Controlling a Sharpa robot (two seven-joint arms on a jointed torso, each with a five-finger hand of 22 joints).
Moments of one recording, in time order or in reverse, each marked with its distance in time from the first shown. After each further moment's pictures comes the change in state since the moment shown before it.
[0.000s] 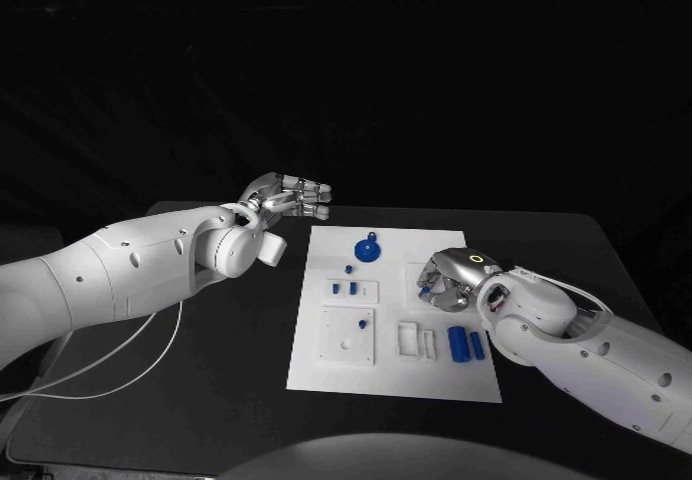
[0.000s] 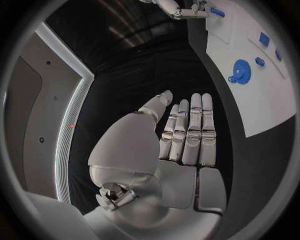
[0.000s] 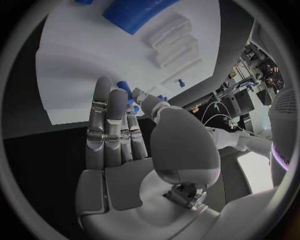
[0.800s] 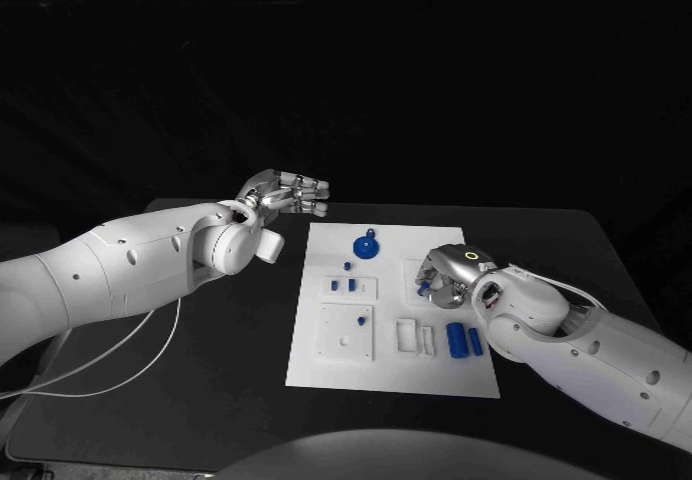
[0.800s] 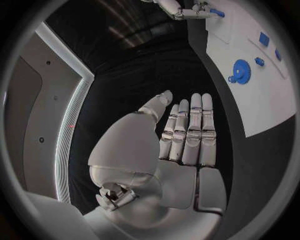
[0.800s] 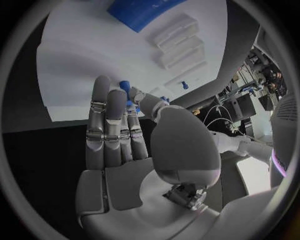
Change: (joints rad) left arm 0.000 -0.001 0.000 -0.001 0.000 0.001 -0.001; left_hand 0.000 0.000 0.001 0.006 0.000 0.000 0.000 0.000 0.000 0.000 0.000 0.000 0.000 0.000 0.000 0.000 0.000 0.000 0.000 0.000 -0.006 0.000; right arm -0.001 0.014 -0.009 -0.009 -0.053 -0.015 -0.023; right_hand 0.027 0.013 0.100 -0.085 -0.005 0.072 -0.012 -0.002 0.001 0.055 0.009 0.000 0.000 0.003 -0.012 0.000 0.012 -0.031 -0.004 -0.018 0.040 0.064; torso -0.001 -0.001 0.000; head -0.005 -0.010
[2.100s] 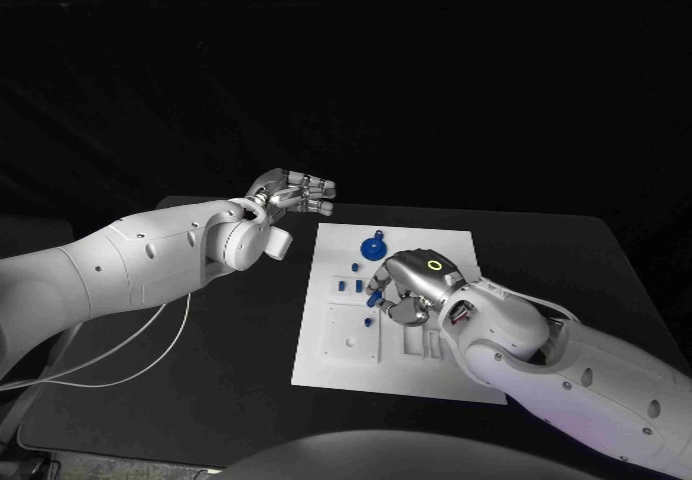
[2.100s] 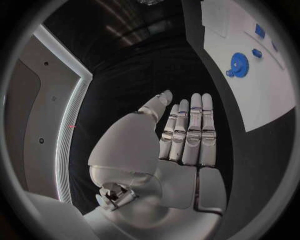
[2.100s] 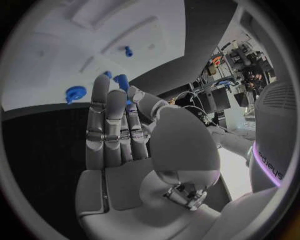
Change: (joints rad) left arm -0.004 0.026 0.000 -0.054 0.000 0.002 0.002; left_hand 0.000 0.000 -0.001 0.006 -0.005 0.000 0.000 0.000 0.000 0.000 0.000 0.000 0.000 0.000 0.000 0.000 0.000 0.000 0.000 0.000 0.000 0.000; right arm 0.021 0.052 -0.081 0.197 -0.004 -0.064 0.040; right_hand 0.009 0.009 0.003 0.009 -0.004 0.005 -0.005 0.002 0.001 0.002 0.002 -0.003 0.000 0.000 -0.007 0.000 0.008 -0.005 0.000 -0.007 0.004 0.020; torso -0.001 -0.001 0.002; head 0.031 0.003
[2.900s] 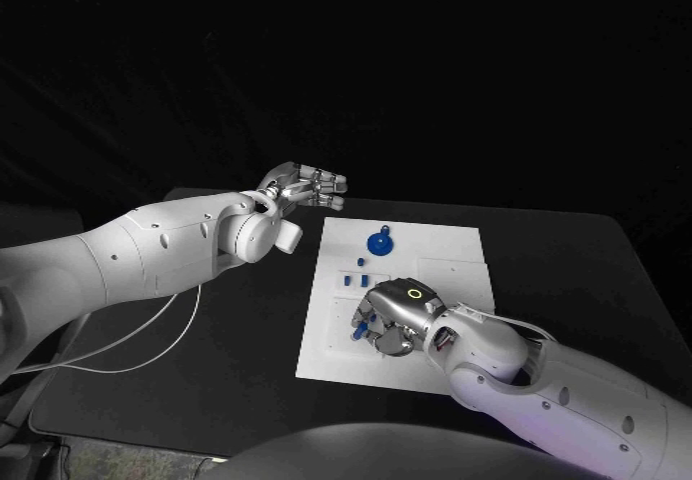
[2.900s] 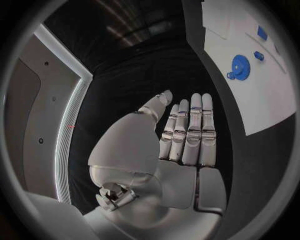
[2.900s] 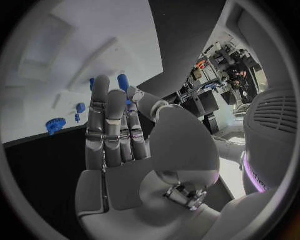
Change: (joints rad) left arm -0.001 0.011 0.000 -0.007 0.000 0.005 0.001; left_hand 0.000 0.000 0.000 0.000 0.000 0.000 0.000 0.000 0.000 0.000 0.000 0.000 0.000 0.000 0.000 0.000 0.000 0.000 0.000 0.000 0.000 0.000; right arm -0.009 0.051 -0.096 -0.040 0.021 0.016 0.055; right_hand 0.001 0.007 -0.007 -0.007 0.001 0.000 0.000 -0.001 0.000 0.000 0.000 0.004 0.000 0.002 0.002 0.000 0.002 -0.005 0.004 -0.003 -0.010 0.003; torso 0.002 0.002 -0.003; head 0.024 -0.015
